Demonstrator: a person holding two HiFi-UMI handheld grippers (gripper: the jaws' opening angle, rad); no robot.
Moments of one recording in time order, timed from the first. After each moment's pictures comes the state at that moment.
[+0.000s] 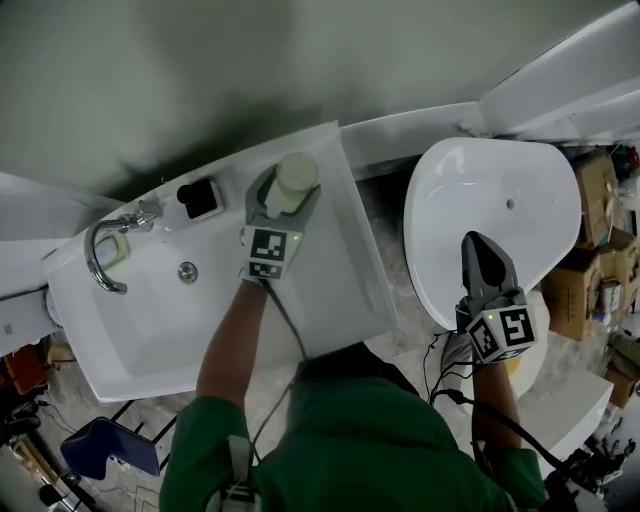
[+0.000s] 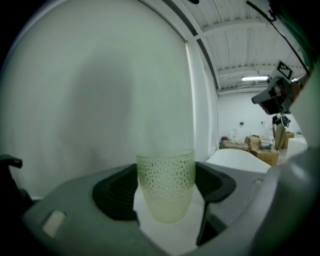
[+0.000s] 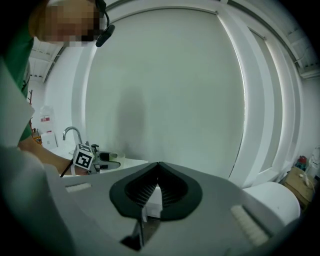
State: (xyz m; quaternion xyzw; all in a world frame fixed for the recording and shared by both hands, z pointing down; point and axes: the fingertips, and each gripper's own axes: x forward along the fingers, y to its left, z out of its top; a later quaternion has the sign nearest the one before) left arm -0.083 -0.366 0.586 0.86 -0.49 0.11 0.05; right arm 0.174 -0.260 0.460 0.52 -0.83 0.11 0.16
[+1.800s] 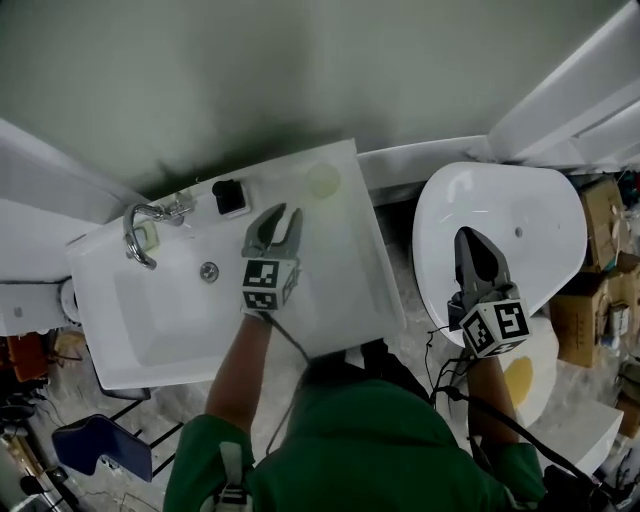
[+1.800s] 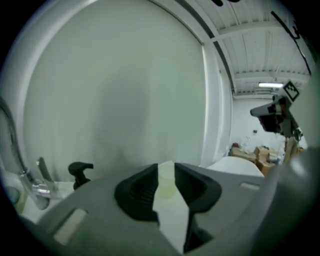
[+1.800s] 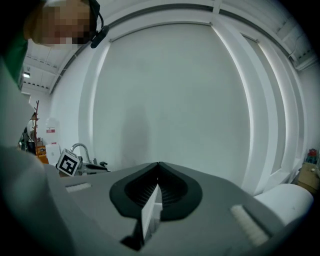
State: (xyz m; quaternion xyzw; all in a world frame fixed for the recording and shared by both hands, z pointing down) left arm -0.133 -0.276 0.528 0.82 -0.55 0.11 0.11; right arm 0.143 -0.235 0.408 0.50 -0.86 0.08 0.08
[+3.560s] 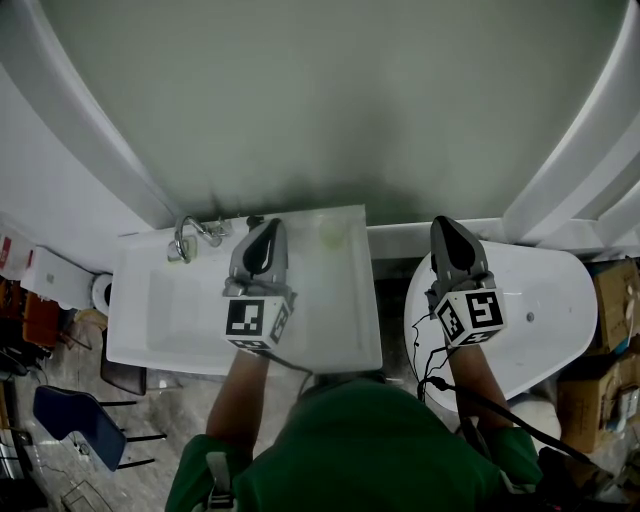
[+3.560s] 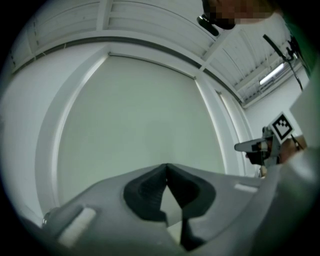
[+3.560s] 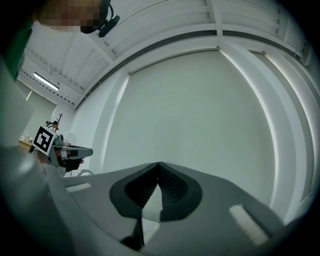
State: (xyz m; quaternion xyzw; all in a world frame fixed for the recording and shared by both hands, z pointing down) left arm -0.089 -0.187 0.259 0.75 -0.66 -0.01 -0.09; right arm 0.151 -0.253 0.266 0.42 -0.91 -0.03 -0.04
